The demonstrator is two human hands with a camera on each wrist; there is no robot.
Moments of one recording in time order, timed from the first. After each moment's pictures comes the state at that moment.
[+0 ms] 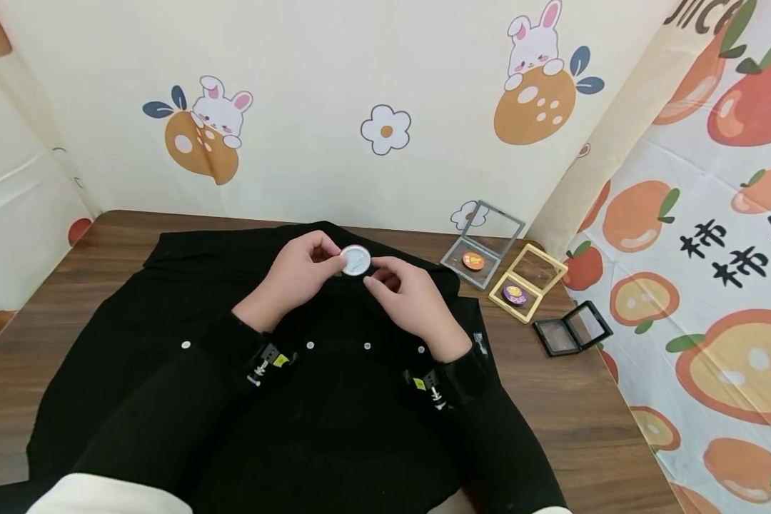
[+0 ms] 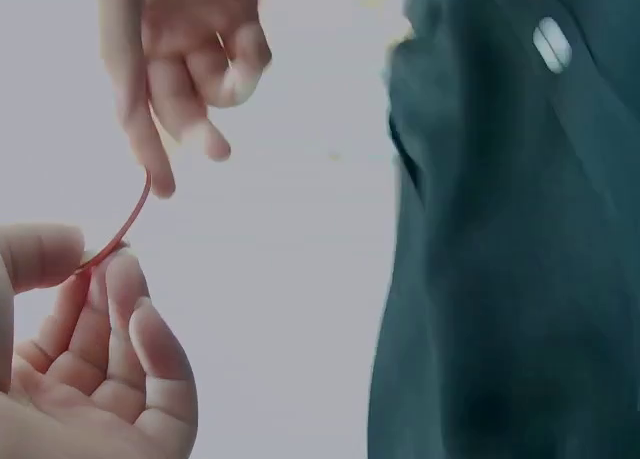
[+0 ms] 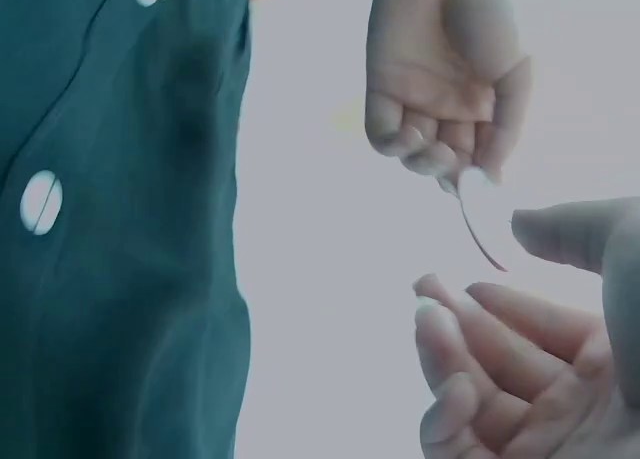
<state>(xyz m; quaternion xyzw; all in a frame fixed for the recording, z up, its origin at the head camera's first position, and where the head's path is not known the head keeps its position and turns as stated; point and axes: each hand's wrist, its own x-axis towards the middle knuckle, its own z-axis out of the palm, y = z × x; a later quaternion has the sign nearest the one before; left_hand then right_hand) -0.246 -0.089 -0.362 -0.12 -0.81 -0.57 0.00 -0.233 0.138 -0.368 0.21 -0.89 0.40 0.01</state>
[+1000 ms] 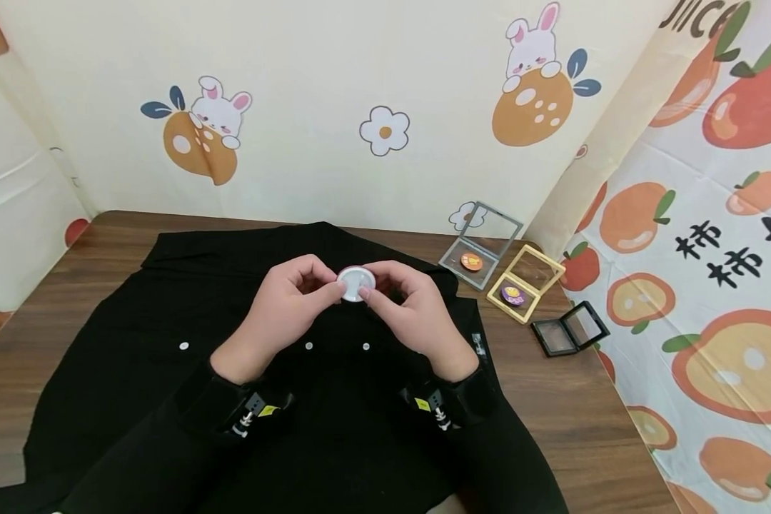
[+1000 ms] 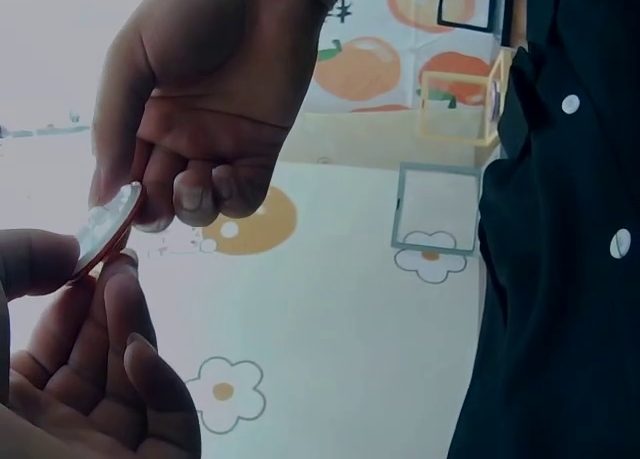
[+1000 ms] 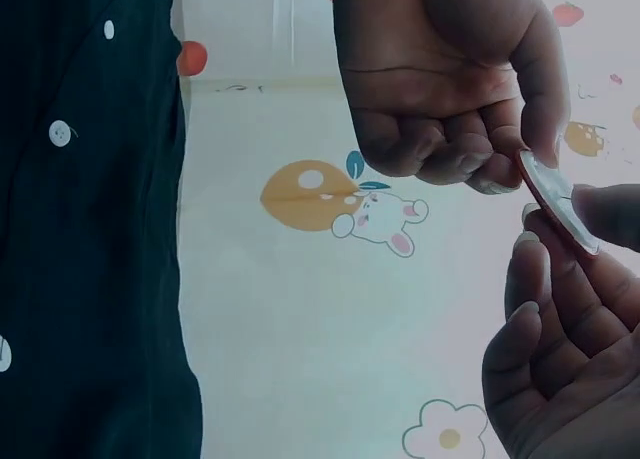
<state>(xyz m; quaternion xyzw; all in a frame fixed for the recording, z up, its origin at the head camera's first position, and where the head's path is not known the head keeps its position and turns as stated) -0.178 -0.085 -0.340 -0.17 -0.74 -0.65 0.06 -0.198 0.133 -0.340 0.33 -0.77 0.54 0.06</state>
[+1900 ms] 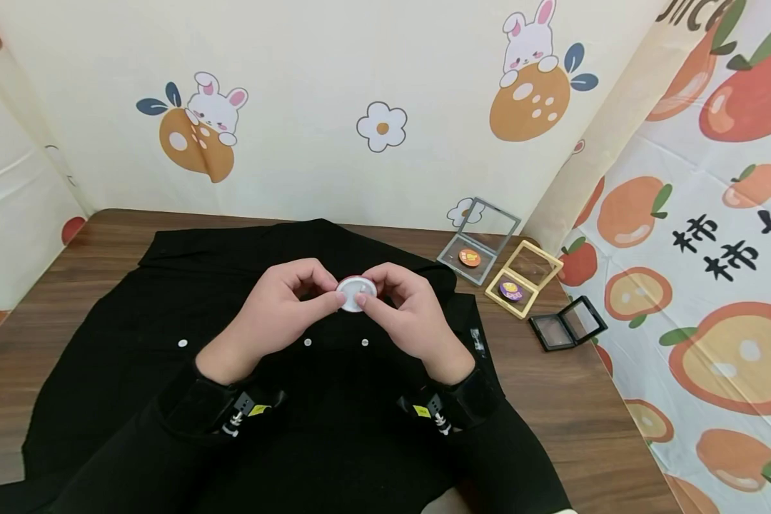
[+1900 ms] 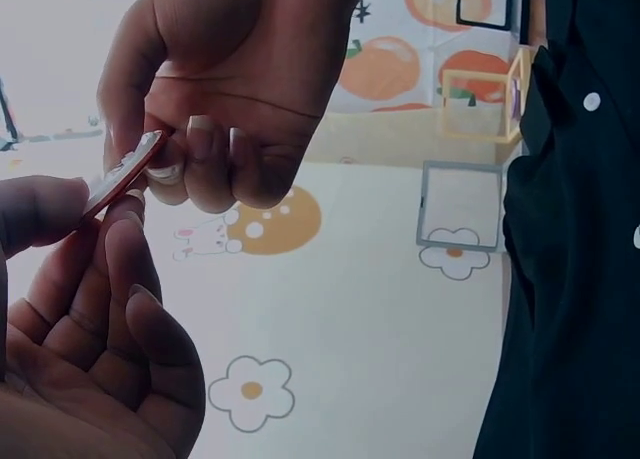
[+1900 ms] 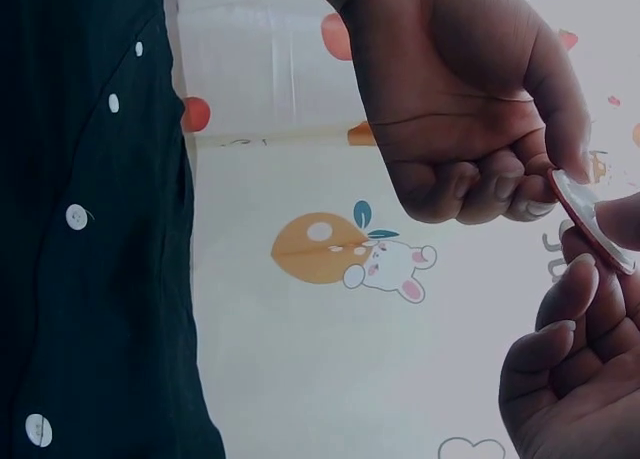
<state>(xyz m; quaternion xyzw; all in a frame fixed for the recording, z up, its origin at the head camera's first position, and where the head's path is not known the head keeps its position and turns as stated) -0.169 -0.090 -0.333 -0.24 -0.74 -0.62 0.05 -0.189 0.130 -0.343 0.36 -0.71 0.61 0.04</state>
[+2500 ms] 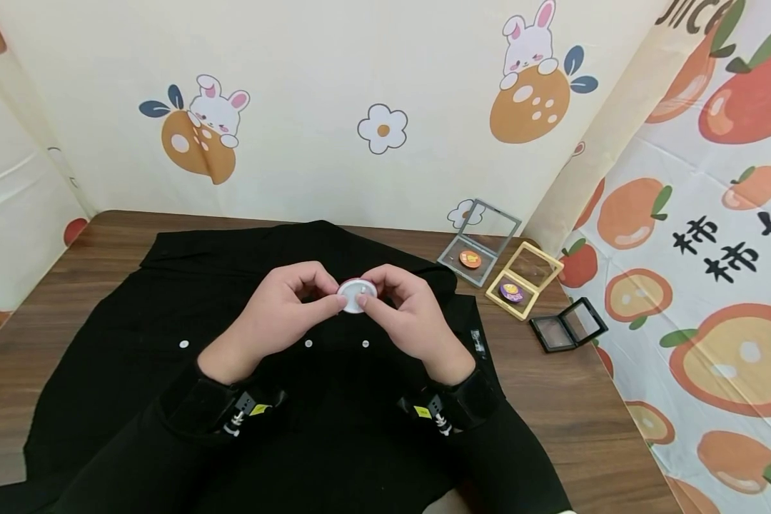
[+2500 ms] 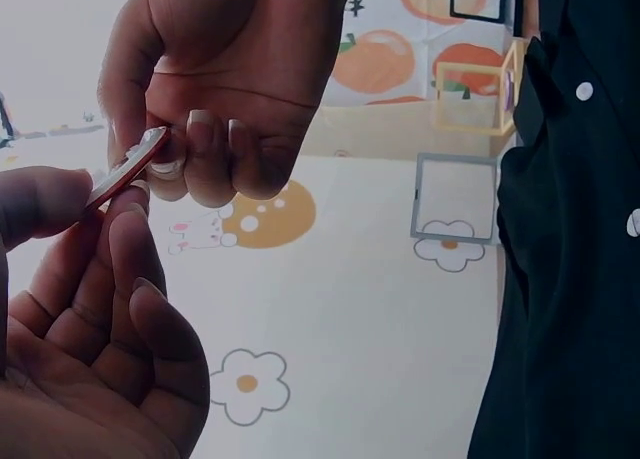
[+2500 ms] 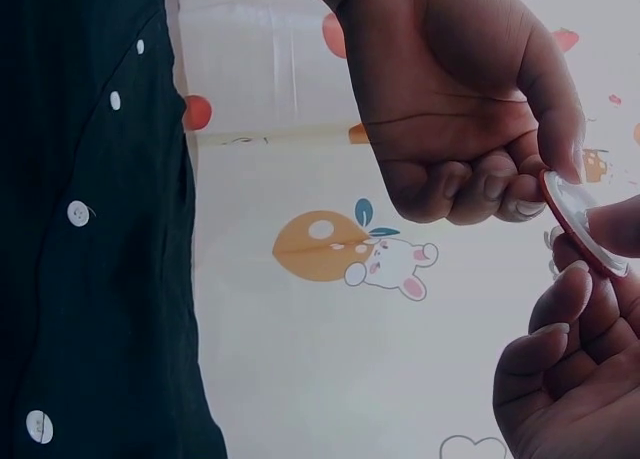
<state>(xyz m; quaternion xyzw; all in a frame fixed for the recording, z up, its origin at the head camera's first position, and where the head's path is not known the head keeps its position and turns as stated) -0.171 -0.091 -0.336 -0.24 -0.75 -0.61 0.04 -0.188 0.129 -0.342 0.35 -0.72 0.60 0.03</state>
